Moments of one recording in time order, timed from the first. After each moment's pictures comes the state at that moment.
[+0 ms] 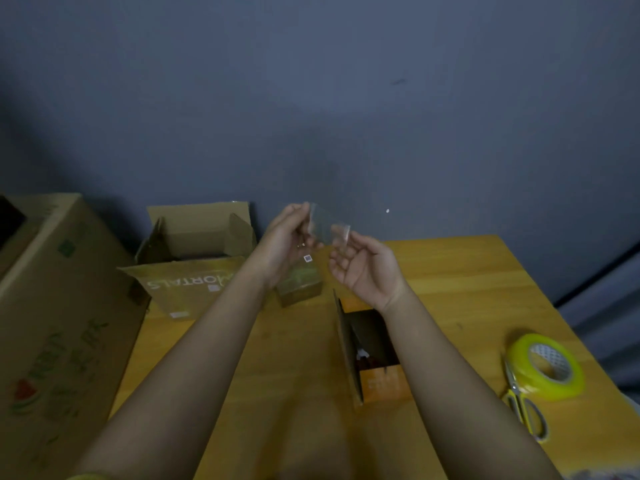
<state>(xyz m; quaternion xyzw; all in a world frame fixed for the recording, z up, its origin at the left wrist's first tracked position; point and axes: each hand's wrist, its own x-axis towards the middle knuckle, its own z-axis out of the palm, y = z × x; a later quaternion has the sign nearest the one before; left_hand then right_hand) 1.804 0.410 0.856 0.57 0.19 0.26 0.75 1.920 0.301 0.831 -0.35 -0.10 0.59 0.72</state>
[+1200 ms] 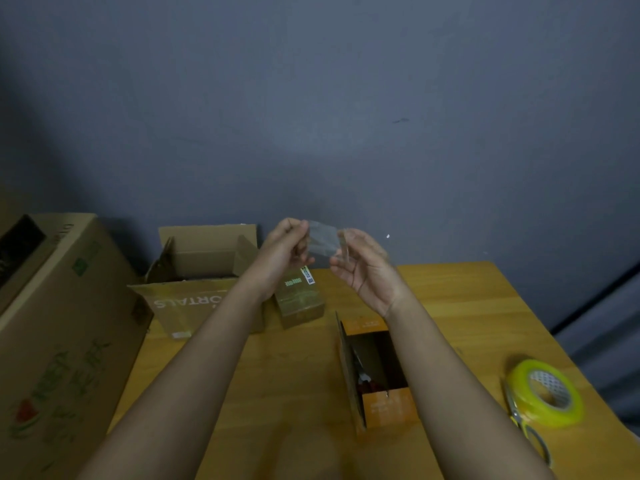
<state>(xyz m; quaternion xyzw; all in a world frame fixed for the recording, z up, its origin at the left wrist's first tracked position) 1.785 0.423 0.869 0.61 0.24 0.30 0.69 1.902 0.306 0.873 -0.41 -0.24 0.50 0.73</state>
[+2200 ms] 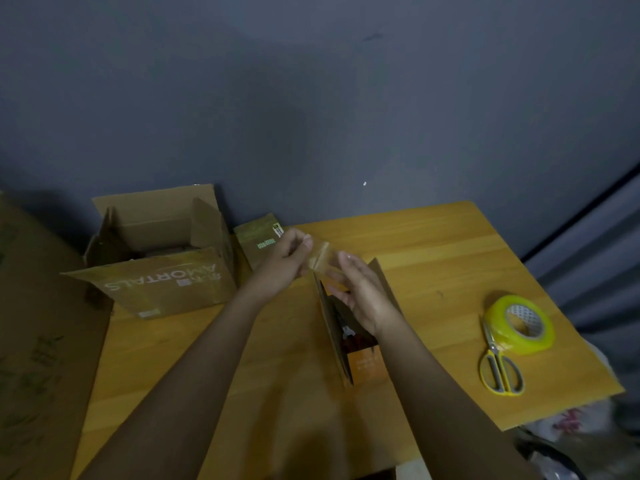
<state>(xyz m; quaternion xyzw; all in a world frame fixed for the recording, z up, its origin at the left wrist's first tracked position) 1.816 0.401 0.785 0.75 0.23 0.17 0.59 1.913 0.271 0.763 -0.57 -0.12 0.46 0.67</state>
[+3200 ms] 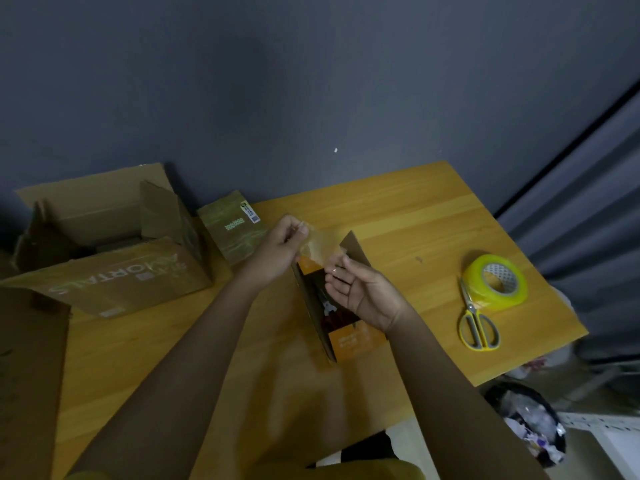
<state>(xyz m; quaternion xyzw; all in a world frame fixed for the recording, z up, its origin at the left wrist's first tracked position) 1.852 0.395 0.750 0.77 0.23 0.11 0.59 1.935 0.225 0.737 -0.44 0.01 0.55 0.71</state>
